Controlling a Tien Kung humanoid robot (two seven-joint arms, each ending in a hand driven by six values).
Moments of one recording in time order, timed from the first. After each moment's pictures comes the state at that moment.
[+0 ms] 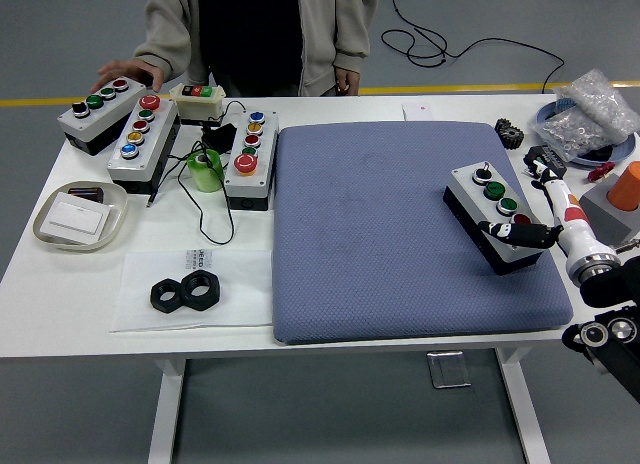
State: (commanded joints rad) left arm -0.14 0.16 -0.37 -0.21 0.04 0.26 -0.04; right arm 0.33 -0.33 1.00 1.38 -1.64 -0.43 -0.34
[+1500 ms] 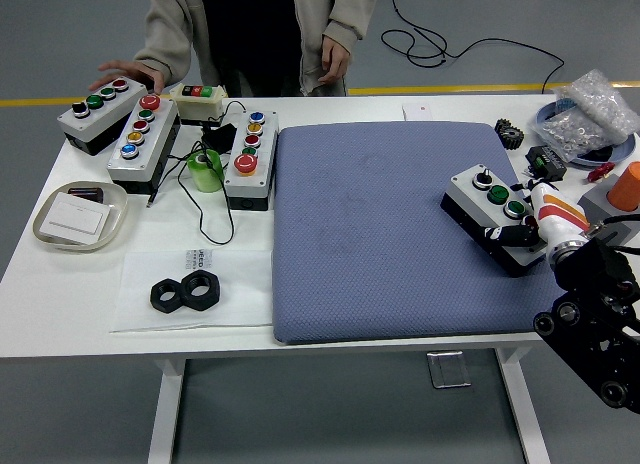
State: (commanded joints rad) left arm -0.15 0.16 -0.35 -0.21 0.00 0.26 -0.05; right arm 0.50 -0.28 0.89 1.18 -1.87 -0.35 -0.55
